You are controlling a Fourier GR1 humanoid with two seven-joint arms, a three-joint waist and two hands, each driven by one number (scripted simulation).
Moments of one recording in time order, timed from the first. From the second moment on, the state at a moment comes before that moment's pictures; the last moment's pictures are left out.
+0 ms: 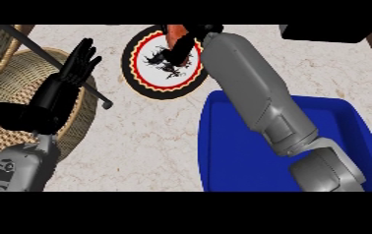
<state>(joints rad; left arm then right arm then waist) -0.27 0.36 -0.09 -1.63 0.15 0.02 0.09 -1.33 -0.01 0.13 -0.45 0.55 -0.03 -0.09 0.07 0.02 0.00</state>
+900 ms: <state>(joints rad) -0.37 0.31 -0.14 -1.60 0.13 0.01 0.11 -1.33 0.00 0.17 -0.27 0.31 -0.11 -0.13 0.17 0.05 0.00</state>
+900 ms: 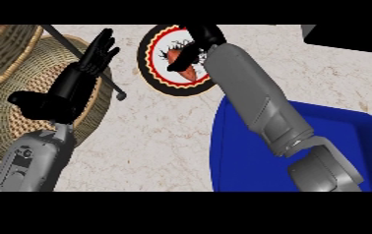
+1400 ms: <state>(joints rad) -0.35 0.32 -0.12 -1.61 0.13 0.00 0.11 -1.33 0.00 0.04 -0.28 0.09 -0.15 -0.24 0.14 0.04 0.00</state>
